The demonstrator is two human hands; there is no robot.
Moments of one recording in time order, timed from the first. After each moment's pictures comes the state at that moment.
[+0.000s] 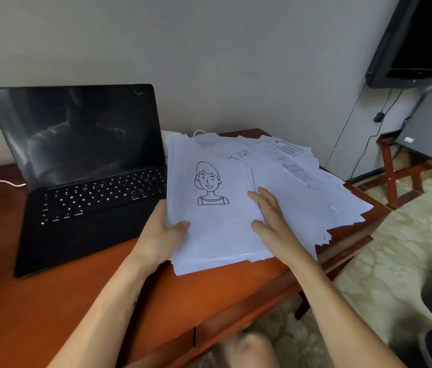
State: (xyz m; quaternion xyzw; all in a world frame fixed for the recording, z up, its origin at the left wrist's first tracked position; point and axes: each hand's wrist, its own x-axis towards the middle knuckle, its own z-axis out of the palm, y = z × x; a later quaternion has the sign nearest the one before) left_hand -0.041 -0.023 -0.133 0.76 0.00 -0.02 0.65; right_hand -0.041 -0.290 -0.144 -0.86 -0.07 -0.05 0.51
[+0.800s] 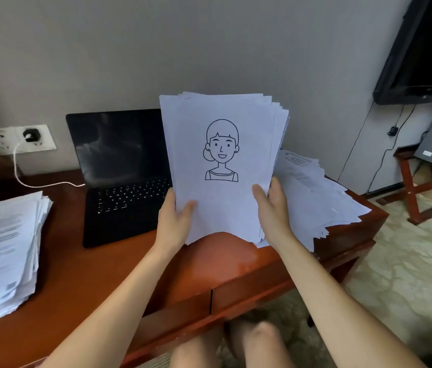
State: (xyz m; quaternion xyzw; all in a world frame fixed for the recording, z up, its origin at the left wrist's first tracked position) left_hand -0.087 -0.019 -0.100 0.73 -0.04 0.19 0.66; right_hand -0.086 -0.225 -0.071 -0.69 -0.03 -0.21 0.70
